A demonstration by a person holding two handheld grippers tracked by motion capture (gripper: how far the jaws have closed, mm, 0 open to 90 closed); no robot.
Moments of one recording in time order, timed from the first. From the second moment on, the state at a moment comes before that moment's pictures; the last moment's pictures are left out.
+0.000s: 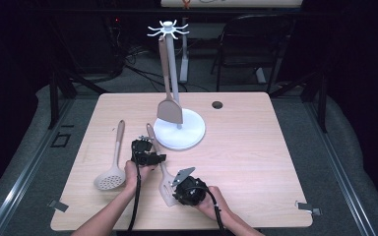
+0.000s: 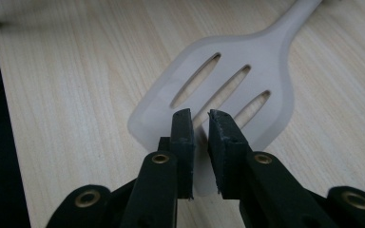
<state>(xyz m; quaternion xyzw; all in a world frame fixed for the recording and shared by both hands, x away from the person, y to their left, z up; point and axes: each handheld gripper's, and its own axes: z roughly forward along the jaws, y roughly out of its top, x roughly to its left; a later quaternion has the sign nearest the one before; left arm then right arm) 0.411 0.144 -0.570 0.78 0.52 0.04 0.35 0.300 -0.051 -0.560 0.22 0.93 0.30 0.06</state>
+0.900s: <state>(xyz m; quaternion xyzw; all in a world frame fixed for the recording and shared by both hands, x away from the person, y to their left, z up) 0.412 0.147 -0.566 0.77 0.52 0.03 0.36 0.302 -0.051 -0.560 0.21 0.93 0.29 0.05</state>
